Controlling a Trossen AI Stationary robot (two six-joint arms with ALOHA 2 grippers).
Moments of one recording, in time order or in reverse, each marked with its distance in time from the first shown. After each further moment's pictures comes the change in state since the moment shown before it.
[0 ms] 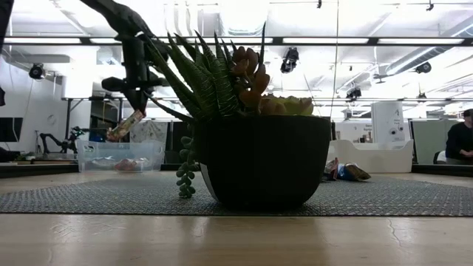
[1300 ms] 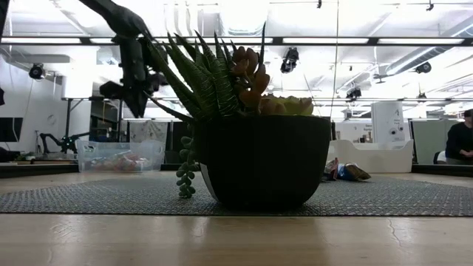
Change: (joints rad) left arm -0.042 -0.024 -0.086 -0.073 0.179 0.043; right arm 0.000 0.000 0.000 -0.008 -0.003 -0.008
